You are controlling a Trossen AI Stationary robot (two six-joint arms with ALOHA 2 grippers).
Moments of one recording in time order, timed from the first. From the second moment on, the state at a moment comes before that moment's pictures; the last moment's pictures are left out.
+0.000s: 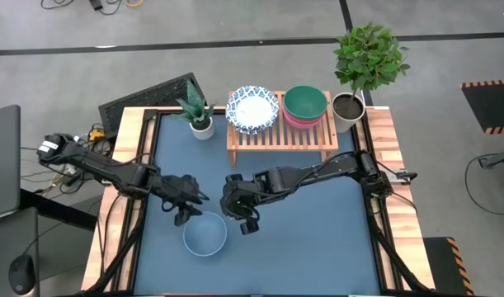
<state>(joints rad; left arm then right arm) -0.25 0.94 0.47 -0.27 0.04 -0.56 0.21 2.11 2.00 -0.76 0.00 -0.14</state>
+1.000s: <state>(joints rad) -0.37 1.22 0.55 -0.27 -0.19 -0.47 0.21 2.11 2.00 -0.79 0.00 -0.09</state>
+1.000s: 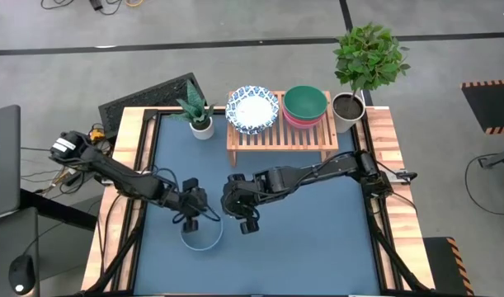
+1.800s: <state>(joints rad) -0.01 1.33 0.57 0.07 0.12 -0.18 0.26 2.11 2.00 -0.99 0.00 0.01</state>
